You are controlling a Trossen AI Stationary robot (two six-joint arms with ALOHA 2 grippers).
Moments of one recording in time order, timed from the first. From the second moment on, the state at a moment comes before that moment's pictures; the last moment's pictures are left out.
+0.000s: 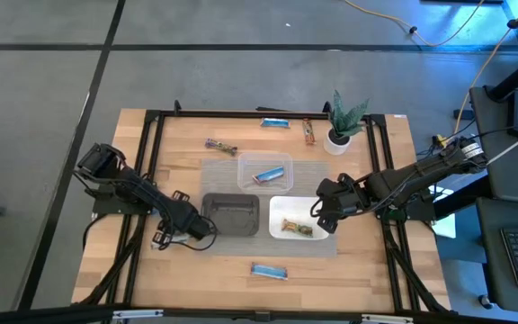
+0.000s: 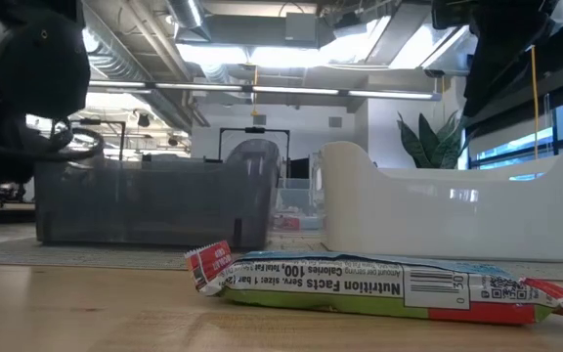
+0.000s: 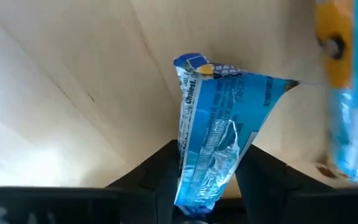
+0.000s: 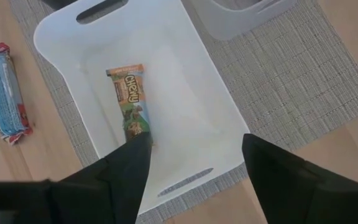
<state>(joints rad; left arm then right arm) -0.46 1.64 0.76 -1.10 0.06 -0.19 0.36 1.28 1.02 -0.93 0.29 0.80</state>
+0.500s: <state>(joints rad) -0.46 1.38 0.78 -1.12 0.27 -0.49 0.36 1.28 1.02 -0.93 0.28 0.78</state>
